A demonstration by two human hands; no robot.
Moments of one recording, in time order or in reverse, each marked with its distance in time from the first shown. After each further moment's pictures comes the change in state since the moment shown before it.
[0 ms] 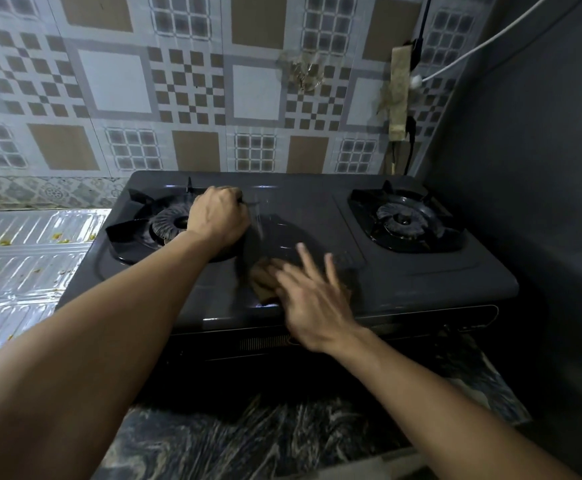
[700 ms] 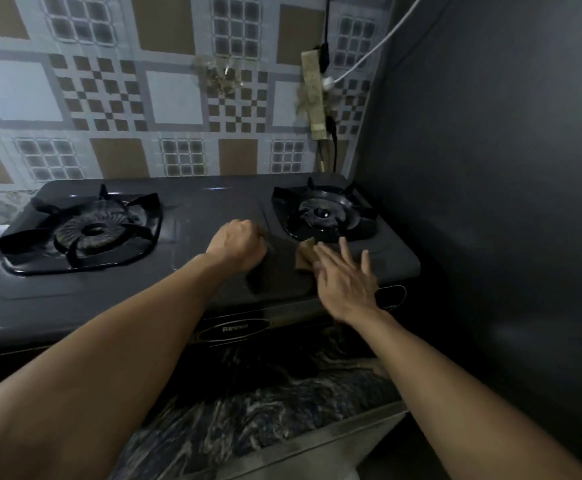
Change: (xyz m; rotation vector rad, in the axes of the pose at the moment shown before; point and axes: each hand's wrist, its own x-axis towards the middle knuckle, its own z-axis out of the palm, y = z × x) left_hand -0.037 0.150 0.054 -0.053 -0.369 0.113; right_hand -0.067 0.164 -0.040 -0.078 0.008 0.425
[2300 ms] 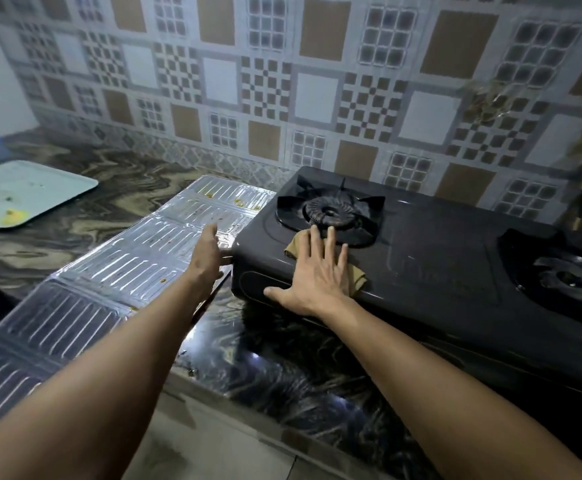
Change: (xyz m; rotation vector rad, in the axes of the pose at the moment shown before) left_hand -0.229 -0.213 -0.089 -1.191 0.702 -0.964; right_hand -0.027 -0.321 0.051 0.022 -0.150 -0.603
